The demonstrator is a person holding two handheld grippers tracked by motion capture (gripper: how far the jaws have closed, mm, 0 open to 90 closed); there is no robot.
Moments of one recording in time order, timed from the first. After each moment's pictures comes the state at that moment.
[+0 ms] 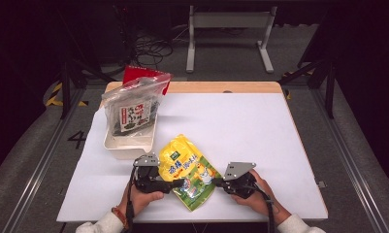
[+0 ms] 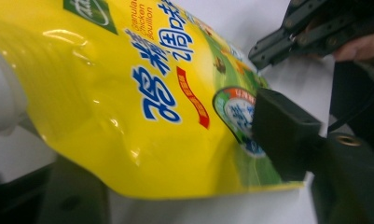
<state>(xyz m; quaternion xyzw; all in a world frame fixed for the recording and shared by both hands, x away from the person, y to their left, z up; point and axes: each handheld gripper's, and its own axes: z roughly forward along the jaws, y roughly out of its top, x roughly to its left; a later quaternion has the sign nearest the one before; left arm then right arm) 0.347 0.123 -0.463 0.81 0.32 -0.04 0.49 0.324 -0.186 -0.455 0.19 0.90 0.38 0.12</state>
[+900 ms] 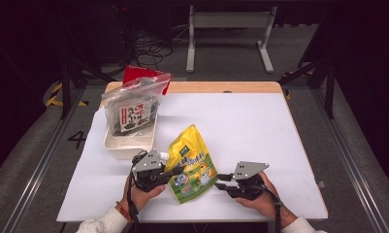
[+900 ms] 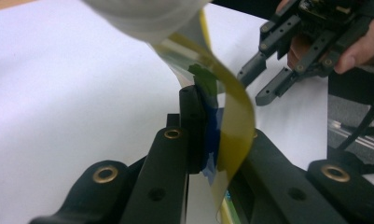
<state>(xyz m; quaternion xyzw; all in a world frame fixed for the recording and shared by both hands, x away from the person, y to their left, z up) 0.331 0.120 -0.422 0.82 0.21 0.07 0.53 0.315 -0.203 -0.441 0.20 0.87 0.43 0.11</state>
